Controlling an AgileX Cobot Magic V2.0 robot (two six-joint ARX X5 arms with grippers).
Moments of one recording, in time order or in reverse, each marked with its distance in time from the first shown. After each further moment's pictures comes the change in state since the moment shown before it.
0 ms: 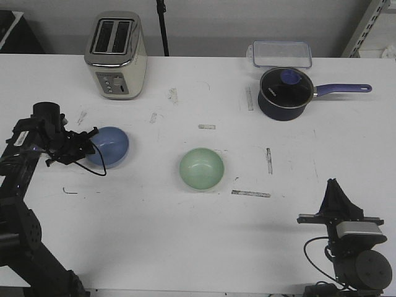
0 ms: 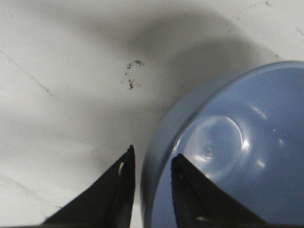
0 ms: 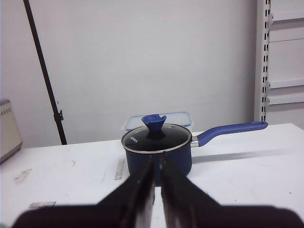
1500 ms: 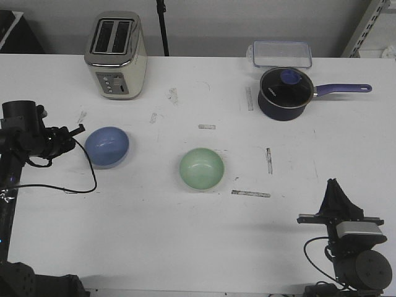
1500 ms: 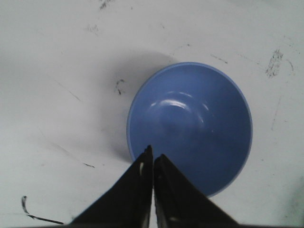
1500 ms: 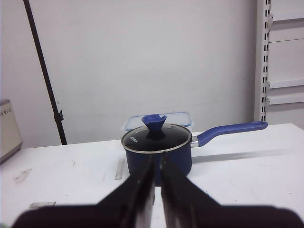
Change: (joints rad) left arm 0.015 -0.313 0.000 -0.067 -0.040 0.070; right arm 0.000 0.000 0.000 0.000 0.000 0.000
